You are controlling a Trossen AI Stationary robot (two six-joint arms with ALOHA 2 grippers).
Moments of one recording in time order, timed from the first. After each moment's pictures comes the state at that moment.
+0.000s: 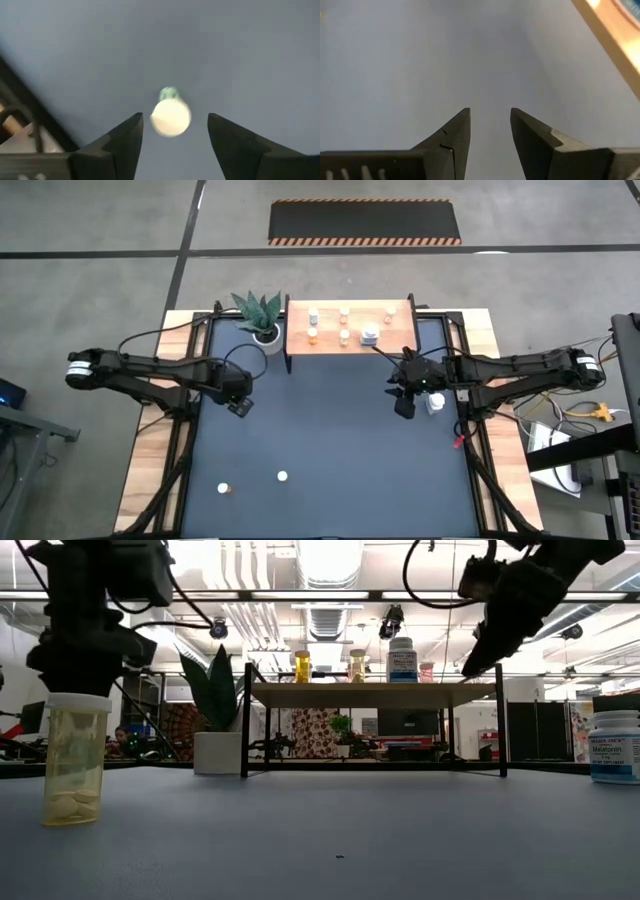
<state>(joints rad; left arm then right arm) 0.04 1.06 0.70 -1.08 -0.11 -0.94 -0.02 1.02 0.72 -0.55 0.13 0.19</state>
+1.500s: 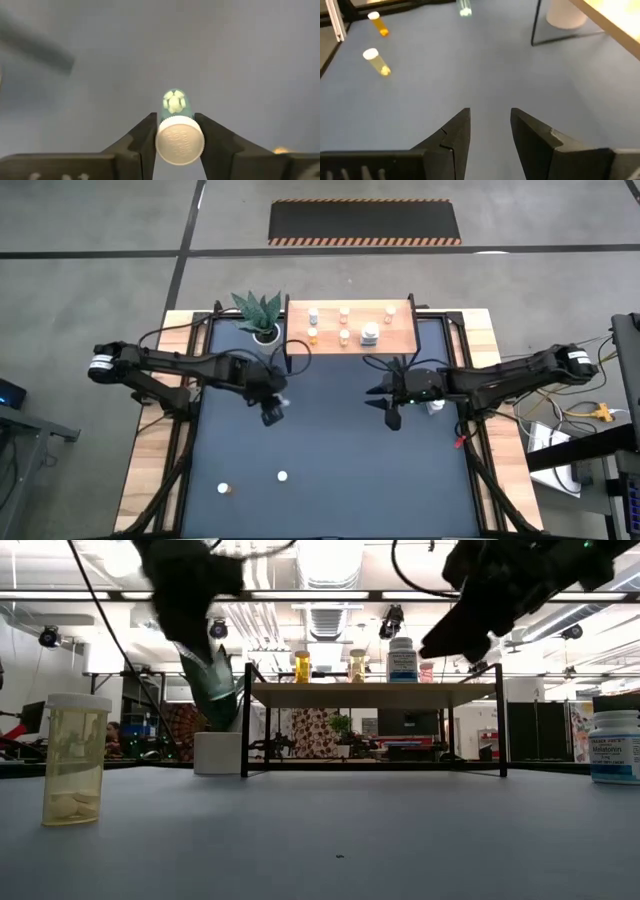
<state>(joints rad) -0.04 1.32 1.07 -0.82 -0.08 -0.44 0.07 1.11 0.58 0.00 0.09 0.20</state>
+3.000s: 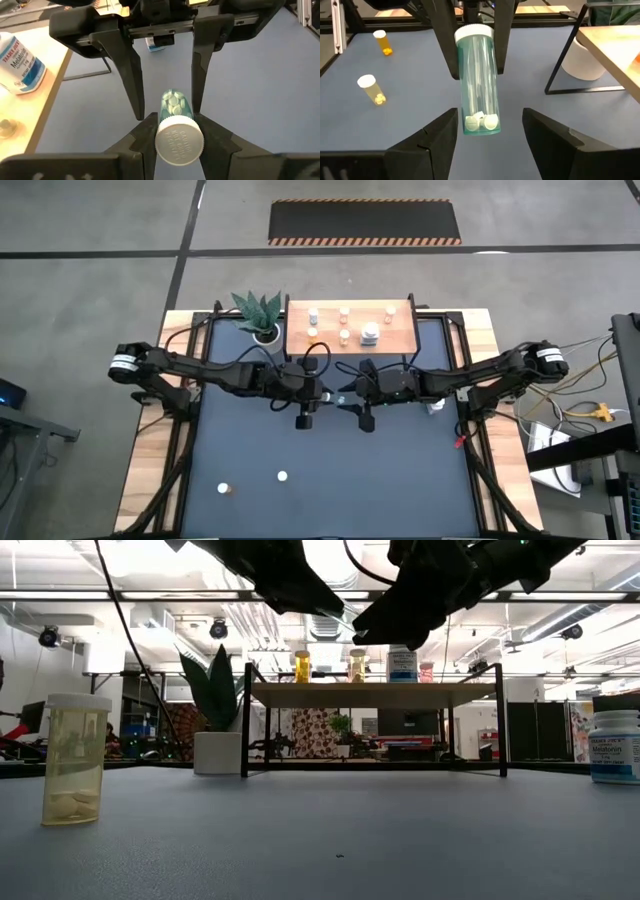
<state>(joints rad) -0.06 1.50 1.10 -0.11 -0.09 0.14 0.07 1.41 0.77 0.22 0.08 0.04</state>
